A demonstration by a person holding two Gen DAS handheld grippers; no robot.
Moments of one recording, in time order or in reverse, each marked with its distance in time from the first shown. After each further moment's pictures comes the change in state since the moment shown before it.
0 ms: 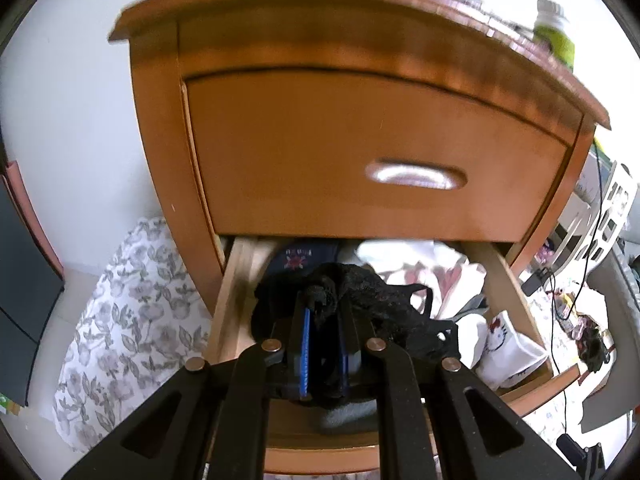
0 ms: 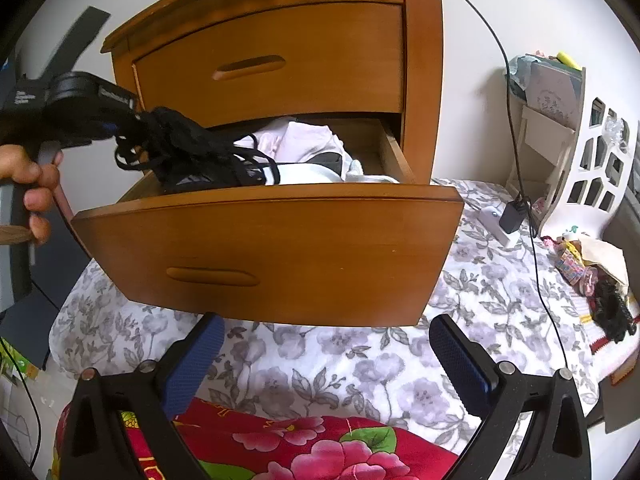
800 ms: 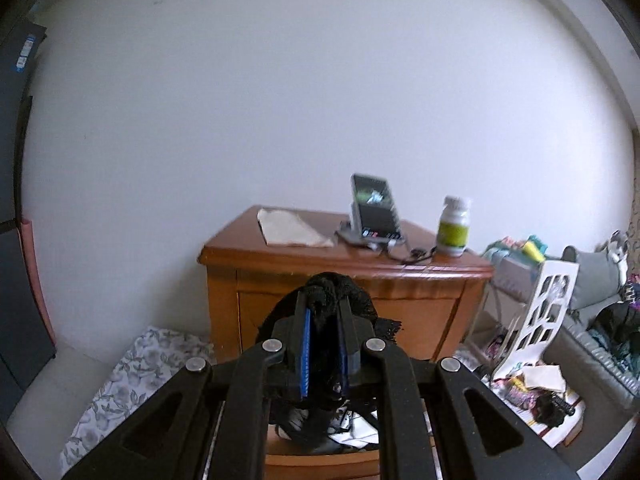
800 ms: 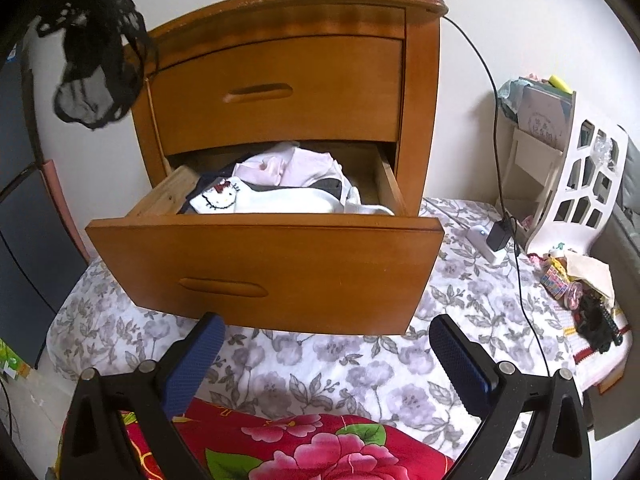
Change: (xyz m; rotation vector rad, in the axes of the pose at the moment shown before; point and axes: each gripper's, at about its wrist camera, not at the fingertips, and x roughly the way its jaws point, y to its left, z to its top) left arm -0.221 0.007 0.024 -0.026 -0.477 -0.094; right arm -0.036 0.010 0.007 -0.030 -0.058 -0.028
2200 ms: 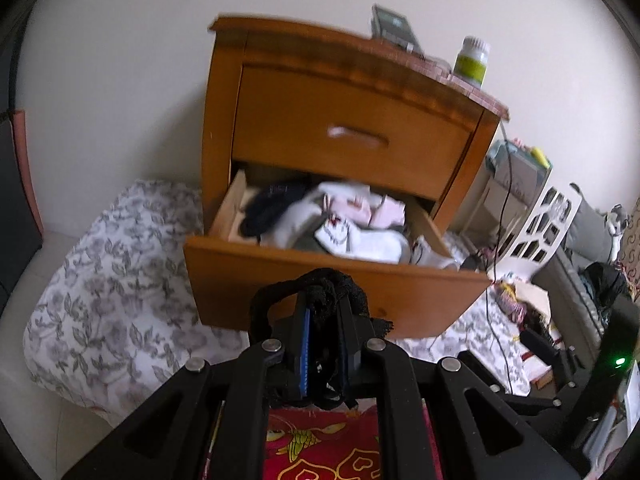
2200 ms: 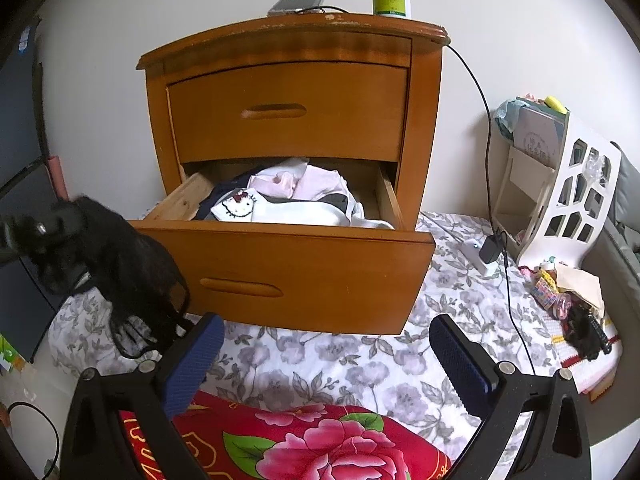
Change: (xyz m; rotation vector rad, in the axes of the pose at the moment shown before) left arm 0.019 0.002 -0.186 -0.128 0.442 -0.018; right arm -0.029 0.011 -0.004 -0.033 -0.024 -0.012
